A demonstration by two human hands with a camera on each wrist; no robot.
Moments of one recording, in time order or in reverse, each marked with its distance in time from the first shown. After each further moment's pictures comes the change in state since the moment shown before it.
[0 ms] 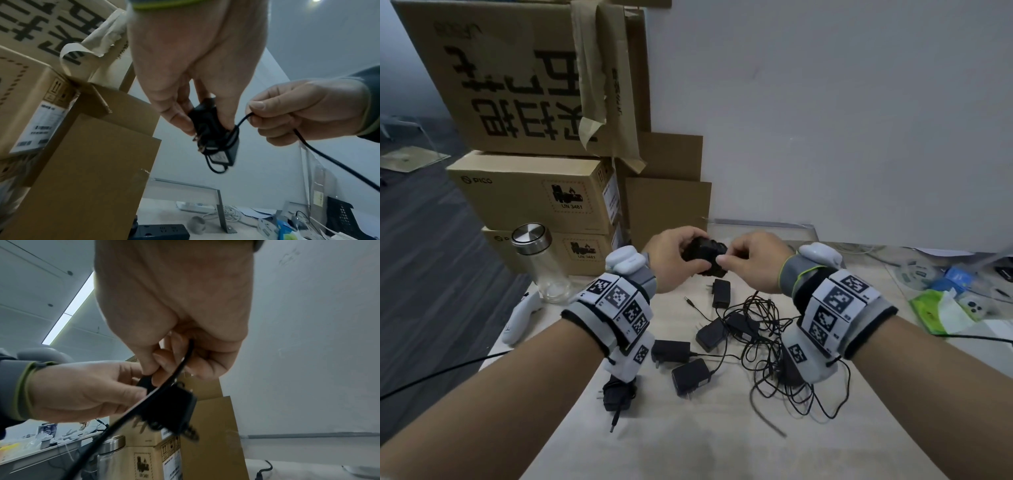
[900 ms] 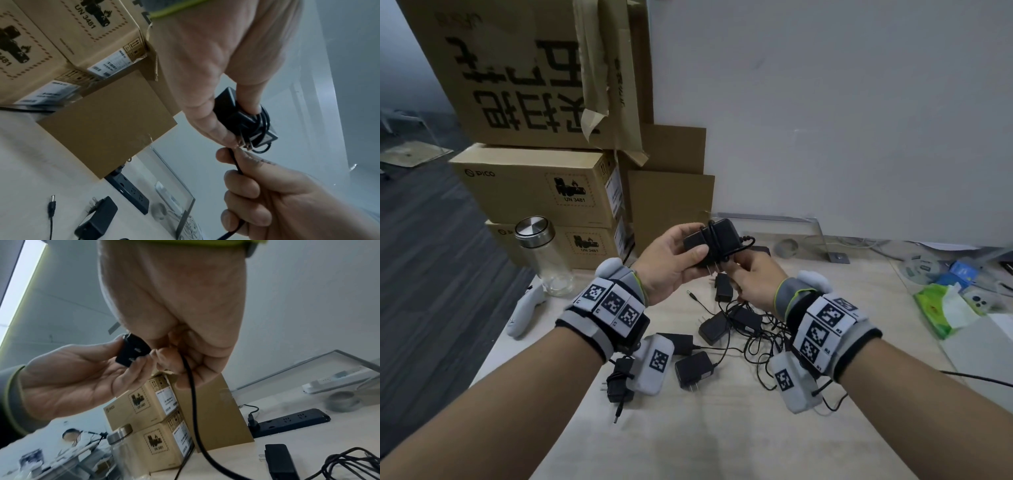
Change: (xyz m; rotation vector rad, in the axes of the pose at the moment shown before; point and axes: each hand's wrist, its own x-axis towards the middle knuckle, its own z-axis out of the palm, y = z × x) left_hand -0.018 0.002 0.009 -1.200 -0.111 -0.298; right_hand -0.007 0.017 0.054 0.607 -0.006 0.139
